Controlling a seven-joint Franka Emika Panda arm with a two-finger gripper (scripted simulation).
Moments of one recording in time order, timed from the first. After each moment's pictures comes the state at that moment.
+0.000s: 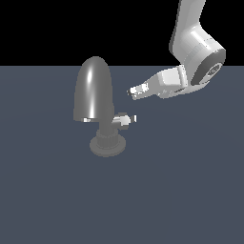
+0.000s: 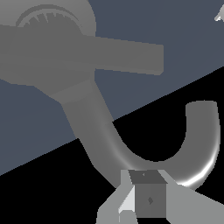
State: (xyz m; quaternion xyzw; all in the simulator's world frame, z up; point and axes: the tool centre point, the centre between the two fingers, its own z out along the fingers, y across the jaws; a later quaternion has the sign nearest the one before) arm -0.015 -0.030 0.214 -0.50 0.55 0.62 0.25
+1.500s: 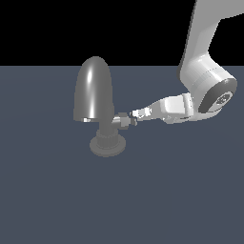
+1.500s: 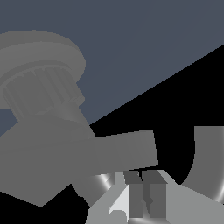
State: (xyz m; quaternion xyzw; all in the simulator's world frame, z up) arm -0.053 -0.038 0.155 -0.42 0.57 0.65 0.28
